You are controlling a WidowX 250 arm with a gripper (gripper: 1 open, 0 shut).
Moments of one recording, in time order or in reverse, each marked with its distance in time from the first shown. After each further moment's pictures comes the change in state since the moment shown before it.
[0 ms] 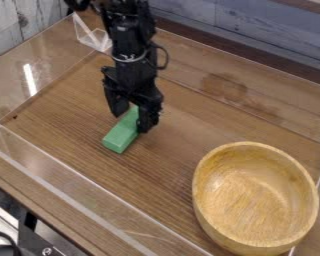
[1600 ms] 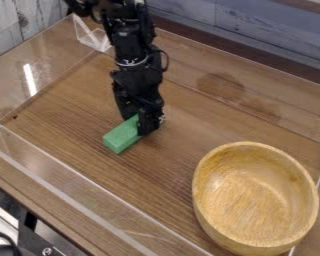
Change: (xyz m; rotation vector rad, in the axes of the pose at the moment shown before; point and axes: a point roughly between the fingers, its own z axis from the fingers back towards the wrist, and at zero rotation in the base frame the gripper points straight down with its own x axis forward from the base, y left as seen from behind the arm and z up) arm 0.007 -0.013 -0.013 -0.062 -0.008 -0.142
